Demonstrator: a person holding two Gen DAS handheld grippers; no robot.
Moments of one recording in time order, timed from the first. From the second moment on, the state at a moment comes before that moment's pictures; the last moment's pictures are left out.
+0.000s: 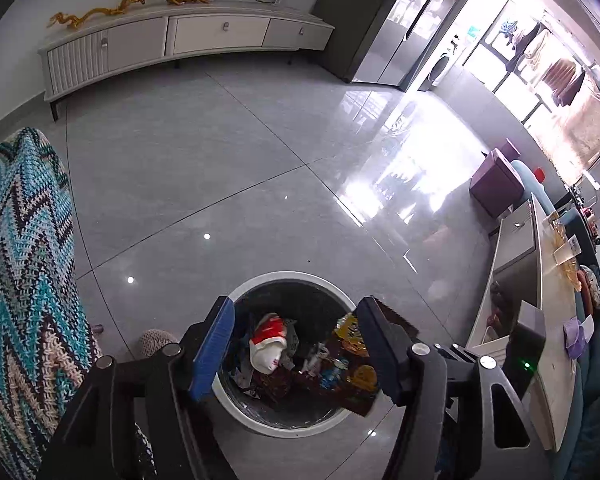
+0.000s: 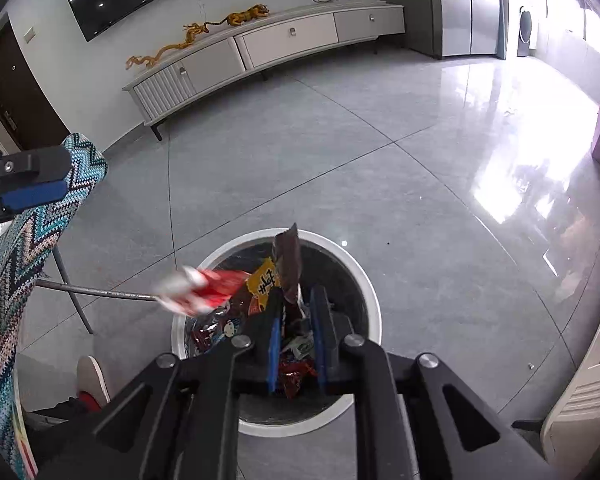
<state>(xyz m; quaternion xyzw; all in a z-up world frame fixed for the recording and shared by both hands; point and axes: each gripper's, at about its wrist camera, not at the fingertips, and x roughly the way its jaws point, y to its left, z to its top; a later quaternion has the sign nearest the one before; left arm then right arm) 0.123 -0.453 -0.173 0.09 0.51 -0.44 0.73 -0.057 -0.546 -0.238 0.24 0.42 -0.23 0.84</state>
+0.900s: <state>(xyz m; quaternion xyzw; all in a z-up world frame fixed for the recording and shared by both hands) 0.077 -0.206 -0.028 0.05 0.35 -0.37 0.86 -0.092 -0.447 -0.072 0.21 0.29 -0.20 0.91</state>
